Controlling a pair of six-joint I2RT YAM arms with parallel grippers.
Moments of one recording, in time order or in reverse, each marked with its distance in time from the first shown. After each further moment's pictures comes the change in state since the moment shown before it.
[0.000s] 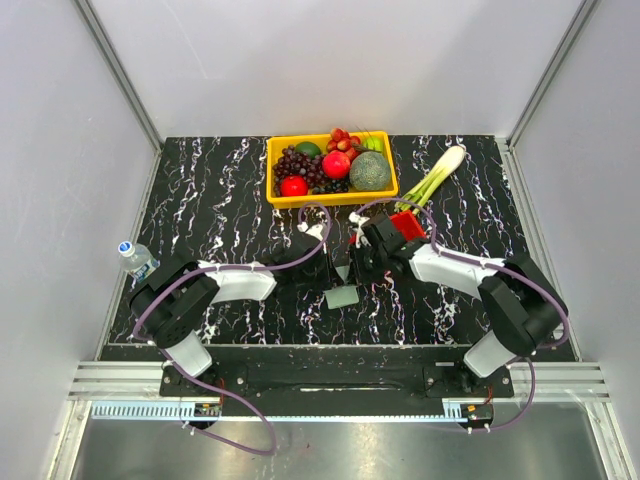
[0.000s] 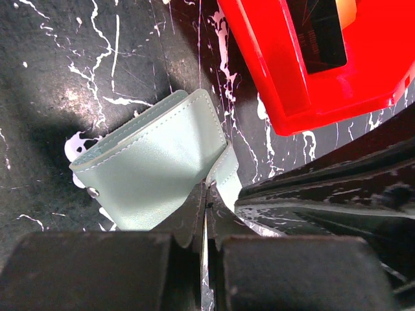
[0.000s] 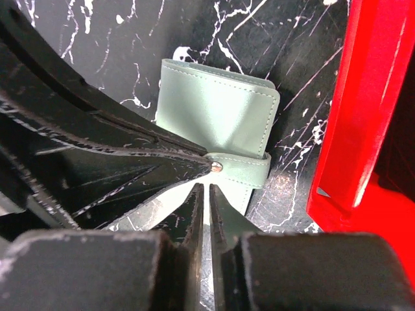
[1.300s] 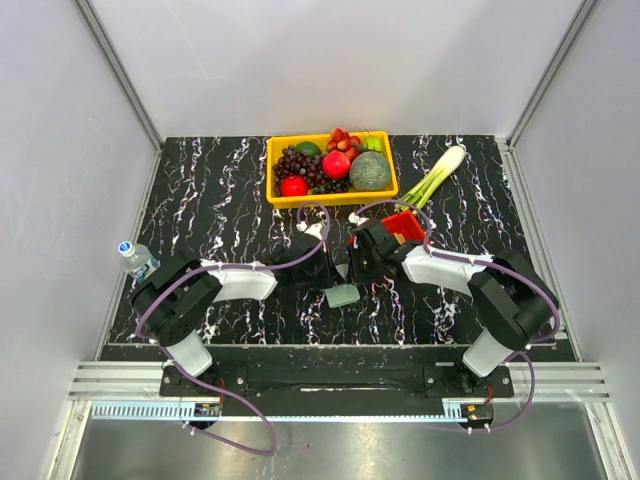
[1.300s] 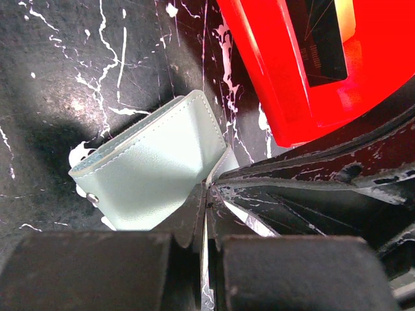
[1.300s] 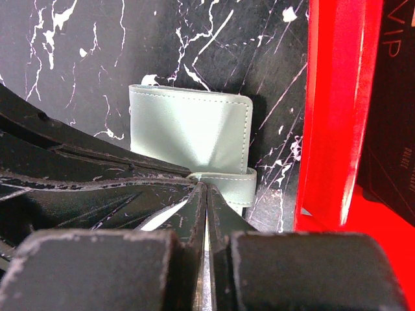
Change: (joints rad) left arm 0.001 0.018 -0.003 0.029 -0.016 -0.018; right arm 0.043 0.063 0.000 0.051 0.142 0.079
